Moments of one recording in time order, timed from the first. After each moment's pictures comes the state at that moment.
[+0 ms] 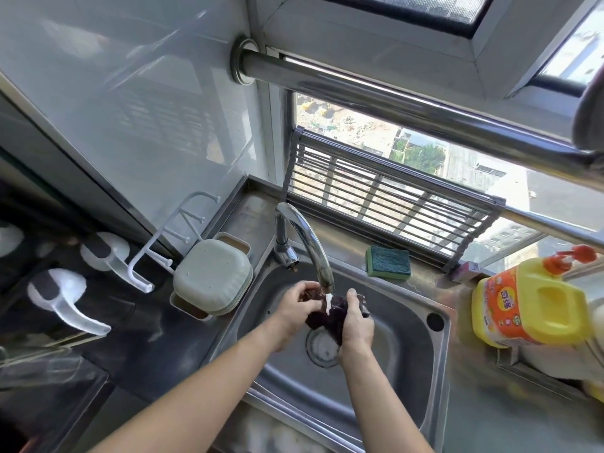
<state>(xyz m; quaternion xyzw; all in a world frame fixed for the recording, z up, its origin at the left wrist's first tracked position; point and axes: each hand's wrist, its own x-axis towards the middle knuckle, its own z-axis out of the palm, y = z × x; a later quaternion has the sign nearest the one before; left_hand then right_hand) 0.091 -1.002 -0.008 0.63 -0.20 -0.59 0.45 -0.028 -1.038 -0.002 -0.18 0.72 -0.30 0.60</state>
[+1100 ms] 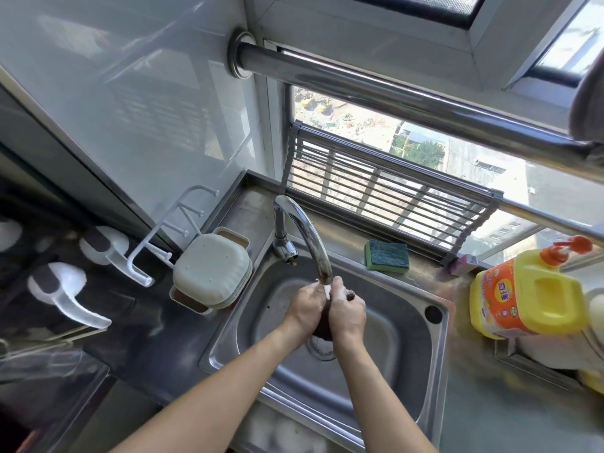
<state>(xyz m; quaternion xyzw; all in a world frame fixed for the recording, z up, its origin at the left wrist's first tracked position) 0.060 -1.006 -0.012 0.67 -0.26 -0.52 0.46 -0.022 -1.033 0.008 -0.39 0.70 -0.27 0.54</state>
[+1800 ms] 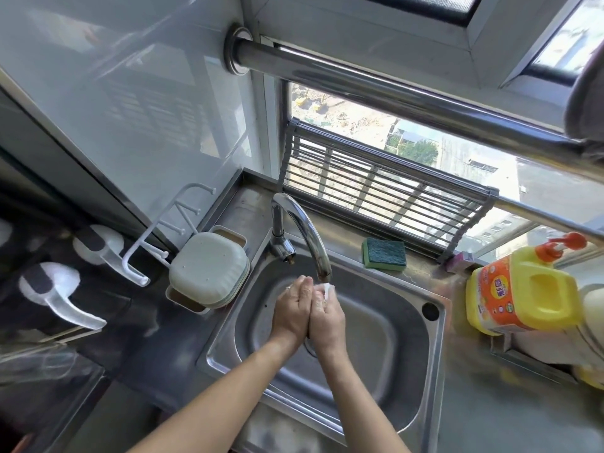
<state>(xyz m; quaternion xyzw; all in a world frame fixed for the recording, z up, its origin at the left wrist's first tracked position) 0.067 -0.986 -0.016 0.74 -0.33 -0.33 0.48 -0.007 -1.002 0.007 -0.58 0.59 -0.26 0.50</state>
